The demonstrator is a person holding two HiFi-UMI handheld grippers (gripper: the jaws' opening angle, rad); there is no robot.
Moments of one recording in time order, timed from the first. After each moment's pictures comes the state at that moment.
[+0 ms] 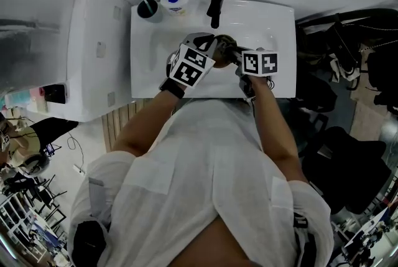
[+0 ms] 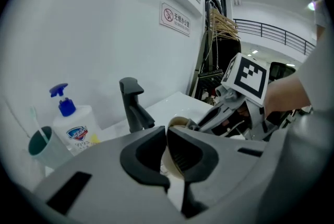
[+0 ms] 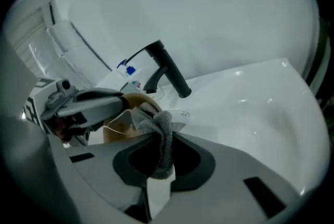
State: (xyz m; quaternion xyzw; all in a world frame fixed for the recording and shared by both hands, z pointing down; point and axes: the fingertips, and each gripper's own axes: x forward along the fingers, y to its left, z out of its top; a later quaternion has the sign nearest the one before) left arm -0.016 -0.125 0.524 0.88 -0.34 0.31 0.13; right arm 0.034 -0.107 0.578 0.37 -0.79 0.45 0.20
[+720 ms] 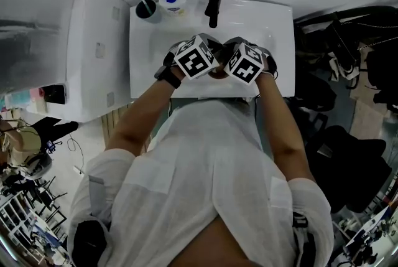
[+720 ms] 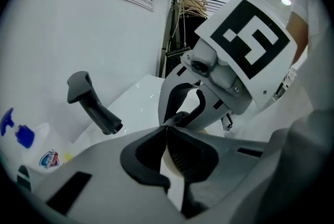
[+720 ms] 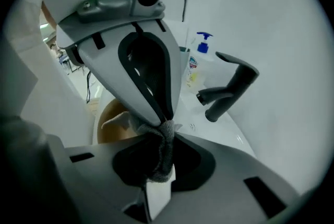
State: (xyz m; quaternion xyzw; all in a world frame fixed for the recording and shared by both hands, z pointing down) left arm 0.015 -0.090 0.543 0.88 -0.13 0.44 0.11; right arm 0.007 -0.087 0.570 0.16 -0.85 0.06 0.50
